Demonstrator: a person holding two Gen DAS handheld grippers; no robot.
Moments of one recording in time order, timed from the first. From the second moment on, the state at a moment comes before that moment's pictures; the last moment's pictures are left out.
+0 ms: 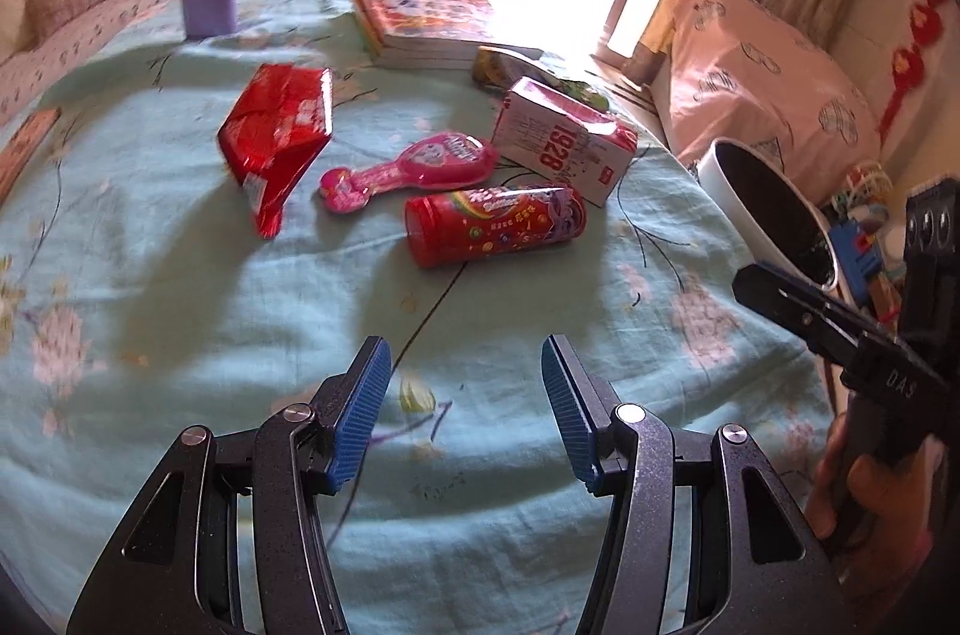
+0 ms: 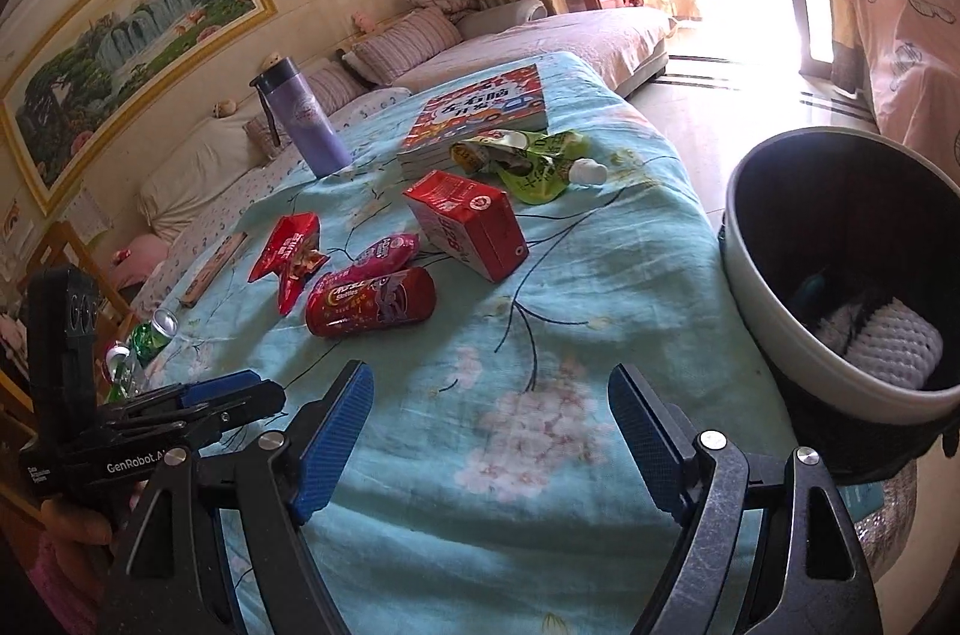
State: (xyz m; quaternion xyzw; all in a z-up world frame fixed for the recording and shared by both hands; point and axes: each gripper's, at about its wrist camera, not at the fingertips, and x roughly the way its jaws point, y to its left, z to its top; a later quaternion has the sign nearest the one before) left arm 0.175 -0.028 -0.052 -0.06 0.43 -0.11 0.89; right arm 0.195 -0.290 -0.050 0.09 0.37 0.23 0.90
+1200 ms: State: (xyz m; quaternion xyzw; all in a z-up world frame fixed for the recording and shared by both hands) left arm 0.234 -0.073 -0.059 0.11 0.43 -0.23 0.86; right arm 0.282 -0.285 -0.055 0.07 0.40 0.25 0.88
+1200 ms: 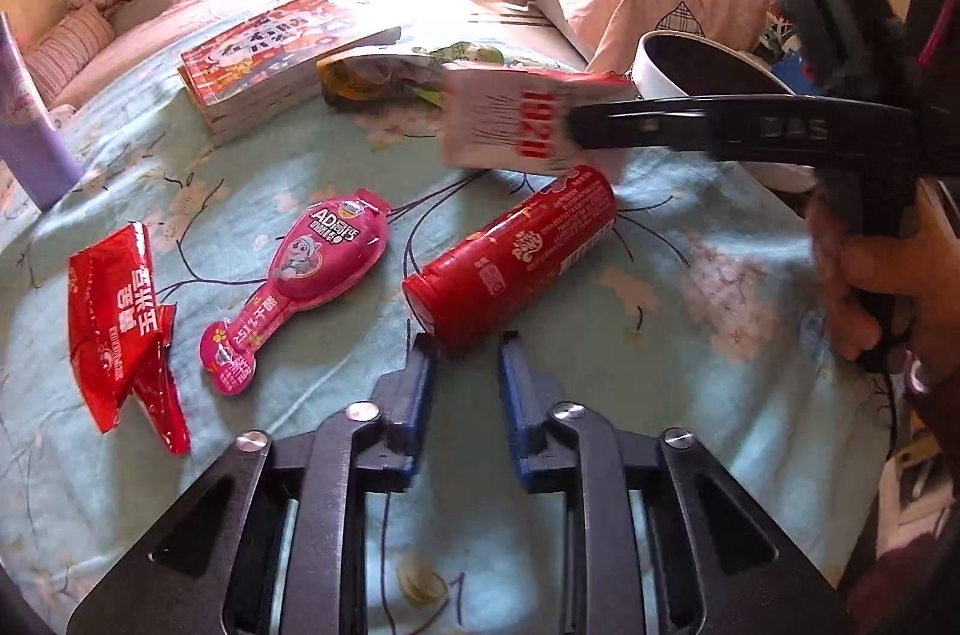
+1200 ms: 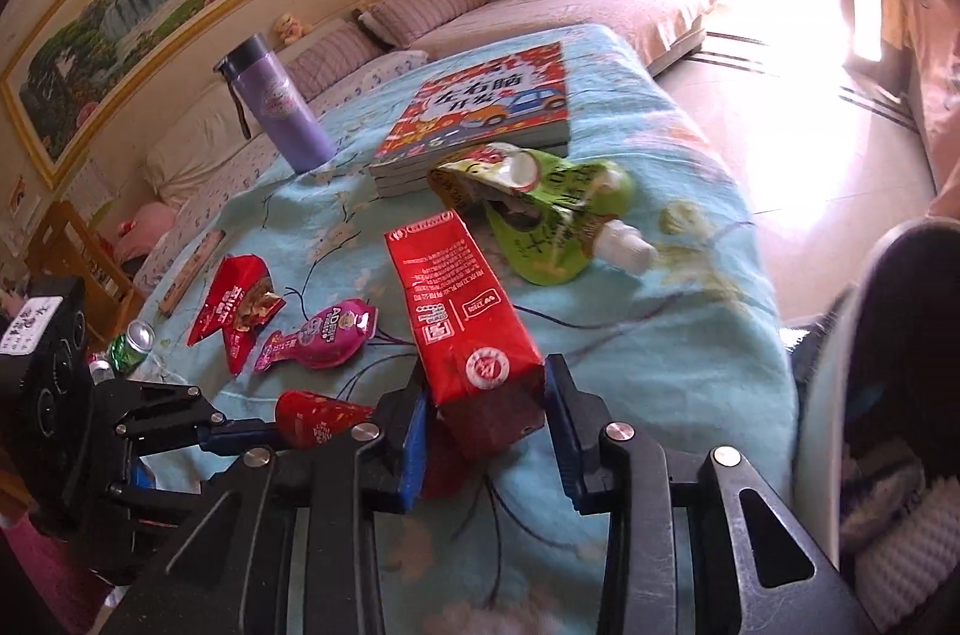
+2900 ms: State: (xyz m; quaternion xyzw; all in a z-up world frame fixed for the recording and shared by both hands) left arm 0.193 -0.163 -0.057 0.11 0.43 -0.24 0.86; right arm 0.158 -0.409 -0.044 0.22 0.33 0.17 0.90
